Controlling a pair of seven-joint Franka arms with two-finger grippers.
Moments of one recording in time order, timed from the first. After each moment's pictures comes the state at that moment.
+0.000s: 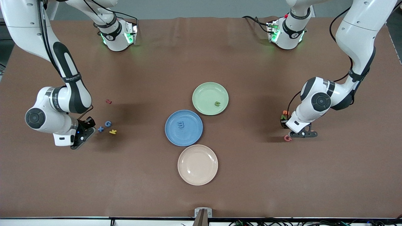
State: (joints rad) left arm 0.24 0.52 -0.37 -2.11 0.41 2.55 -0.42; right arm -0.01 0.50 -0.04 -1.85 -0.02 2.19 -0.82
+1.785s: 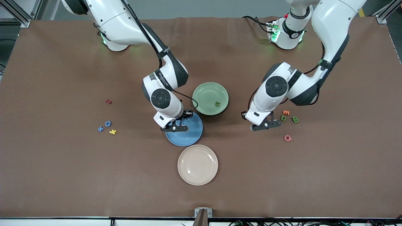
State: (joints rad) left arm 0.07 0.49 -0.64 -1.89 0.34 2.25 -0.93; right arm 0.64 0.68 -0.02 -1.60 0.21 2.23 0.51
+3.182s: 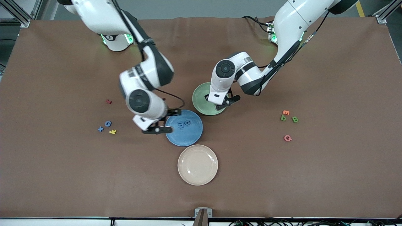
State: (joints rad) left arm -0.19 0.63 -0.66 -1.90 0.33 2.35 -1.49; right arm 0.53 0.52 -0.08 -1.51 0.20 1.82 0.35
